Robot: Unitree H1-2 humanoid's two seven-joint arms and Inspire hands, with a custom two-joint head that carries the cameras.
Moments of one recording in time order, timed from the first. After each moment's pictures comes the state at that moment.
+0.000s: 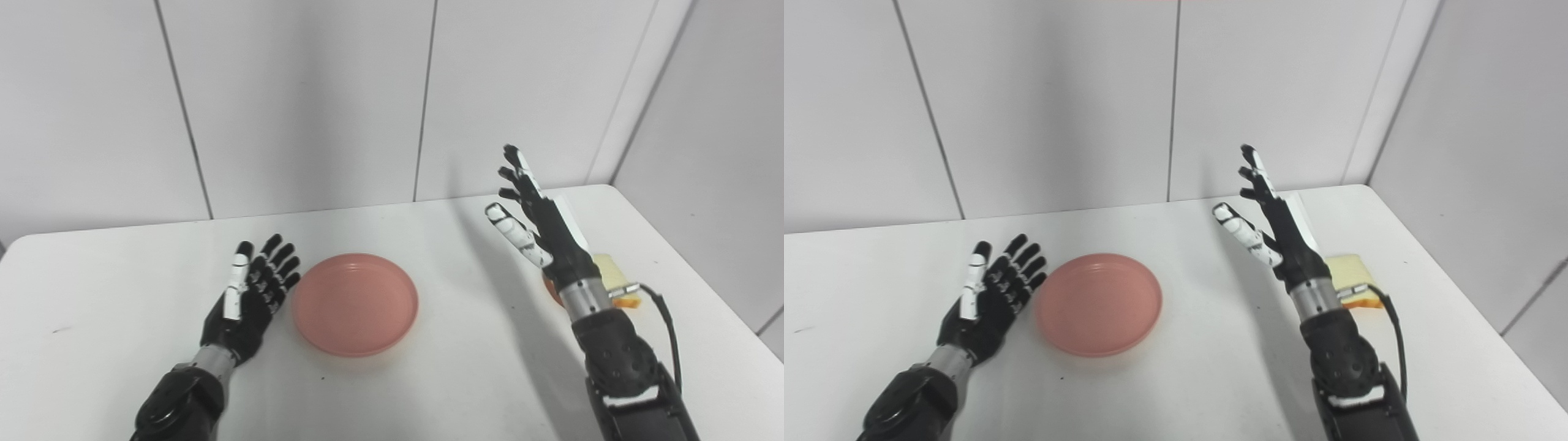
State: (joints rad) left arm -0.52 -0.01 0.04 0.57 -0.34 0.06 -0.38; right arm -0.30 -0.42 -0.08 -0.29 -0.28 0.16 0.09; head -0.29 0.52
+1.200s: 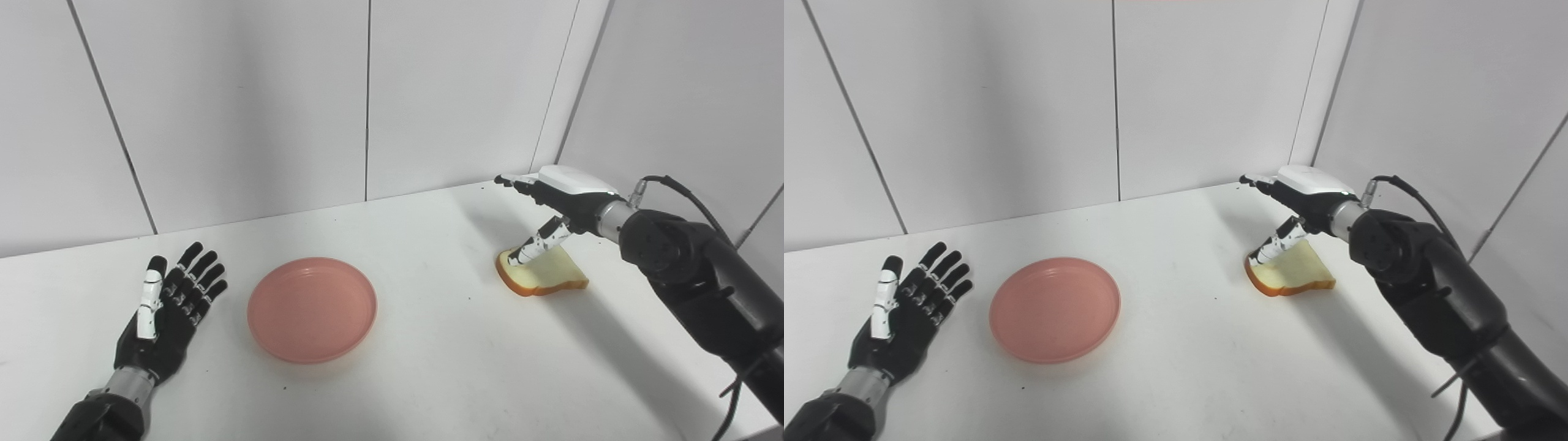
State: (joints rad) left arm -0.54 0.08 0.08 0.65 -0.37 0.01 -0.46; right arm -0.40 -0.96 0.09 -0.15 -0.47 0.42 0.67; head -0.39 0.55
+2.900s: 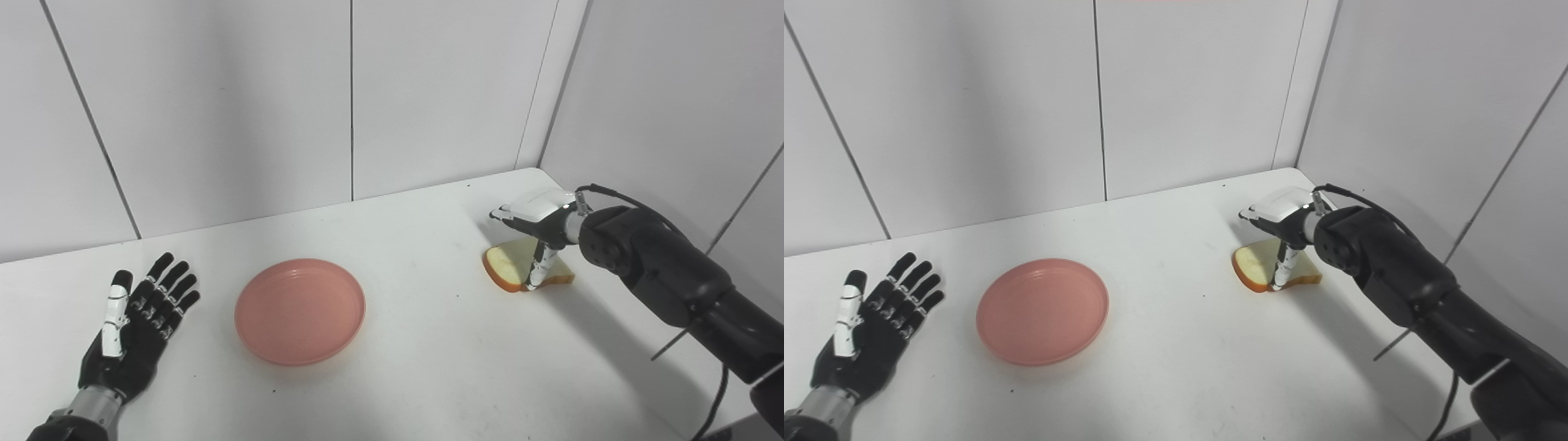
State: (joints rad) left arm -0.51 0.12 0.07 0.62 -0.39 0.01 -0.50; right arm -0.53 -0.97 0.32 0.14 -0.87 0.10 0.66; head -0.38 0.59
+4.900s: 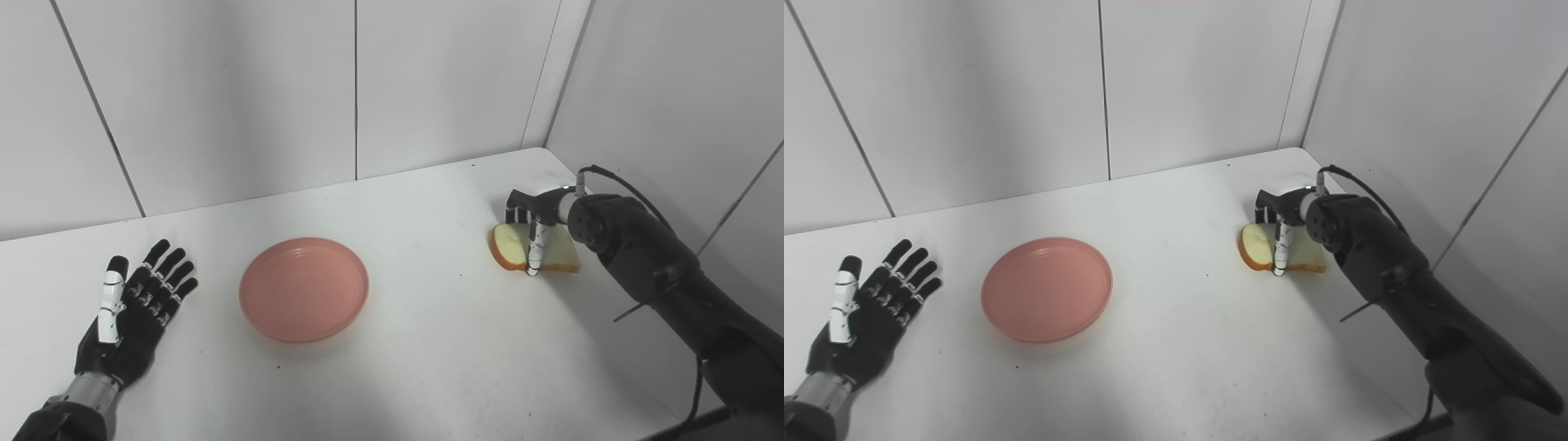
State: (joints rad) left arm -0.46 0.13 0.07 0.52 -0.39 0.09 -0.48; right arm -0.57 -0.85 0.27 0.34 -0.76 0.17 0.54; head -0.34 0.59
